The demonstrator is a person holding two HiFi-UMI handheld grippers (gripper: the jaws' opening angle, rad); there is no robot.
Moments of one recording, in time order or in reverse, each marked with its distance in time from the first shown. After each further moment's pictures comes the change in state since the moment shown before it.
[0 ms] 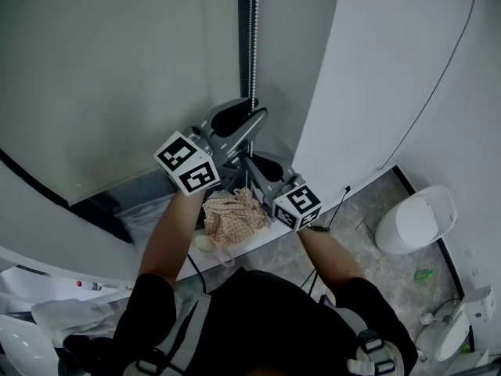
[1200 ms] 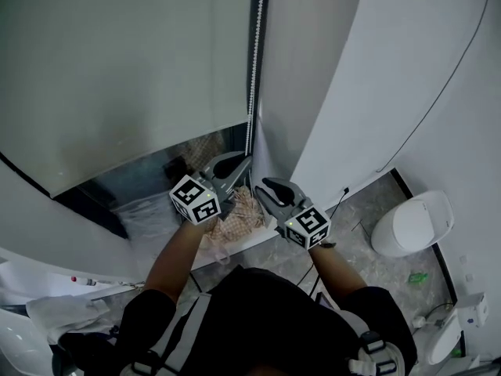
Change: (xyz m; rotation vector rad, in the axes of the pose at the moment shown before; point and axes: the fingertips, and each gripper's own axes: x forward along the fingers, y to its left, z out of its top) left arm -0.073 0.013 -0.149 -0.121 0.116 0.132; right arm -0.056 0.002 -0.079 0.010 0.218 0.021
